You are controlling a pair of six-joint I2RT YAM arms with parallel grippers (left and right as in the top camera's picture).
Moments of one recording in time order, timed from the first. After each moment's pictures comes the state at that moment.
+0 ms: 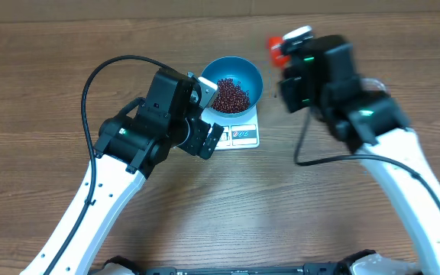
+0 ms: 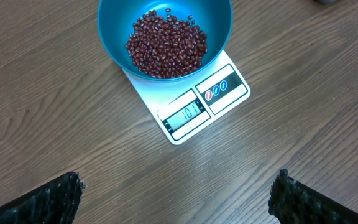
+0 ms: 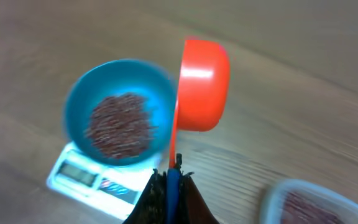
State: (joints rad) left arm -0.47 1.37 1.38 -0.97 0.04 0.06; right arm 0.37 1.44 1.48 -0.77 0.07 -0.07
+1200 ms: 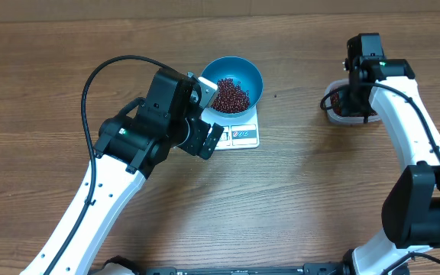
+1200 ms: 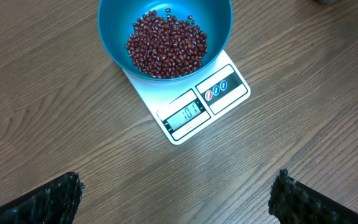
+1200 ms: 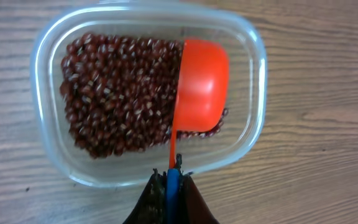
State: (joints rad) left arm -0.47 1.37 1.38 -0.97 0.04 0.06; right arm 0.01 1.82 1.49 -0.98 0.35 -0.06
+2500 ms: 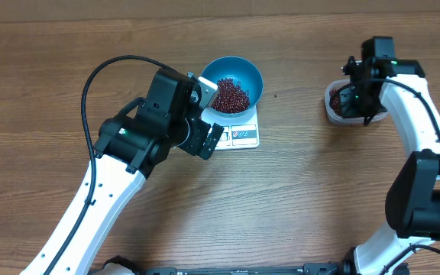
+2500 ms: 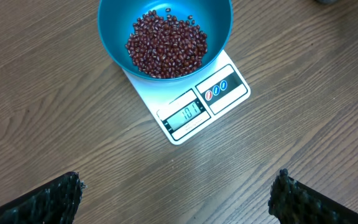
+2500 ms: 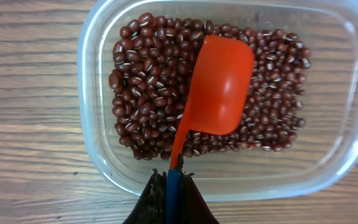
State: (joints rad) left arm -0.47 1.37 1.38 -0.97 0.04 0.06; right arm -0.08 1.87 1.49 -0.99 0.02 -0.15
